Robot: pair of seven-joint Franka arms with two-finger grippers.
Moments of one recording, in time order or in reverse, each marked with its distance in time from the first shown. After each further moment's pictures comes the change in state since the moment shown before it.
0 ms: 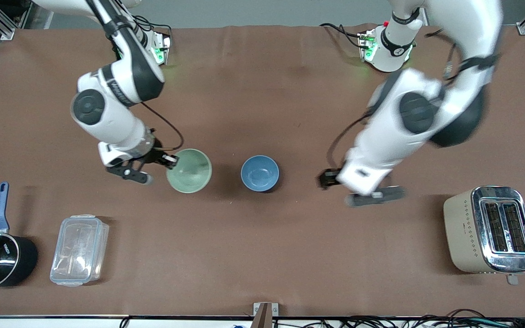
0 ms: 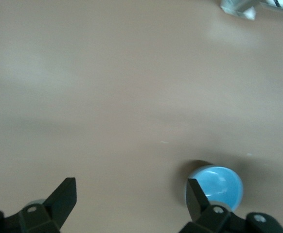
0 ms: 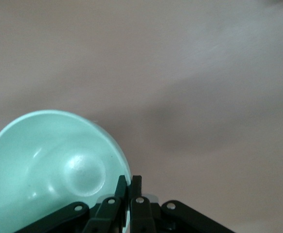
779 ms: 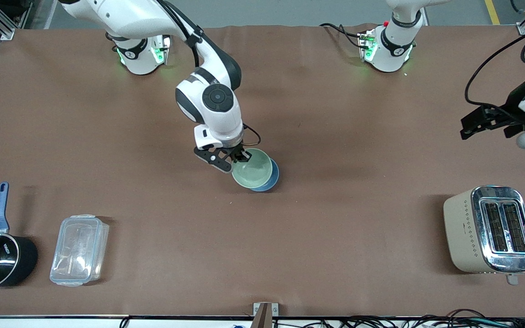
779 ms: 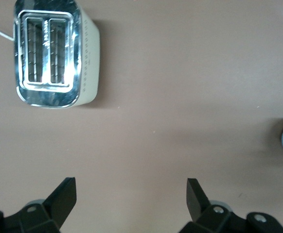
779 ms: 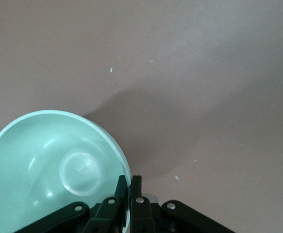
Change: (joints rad) left arm 0.320 -0.293 -0.001 -0.037 0.000 -0.332 0.460; right arm 0.296 0.270 0.010 0.167 -0.254 0.074 0.616
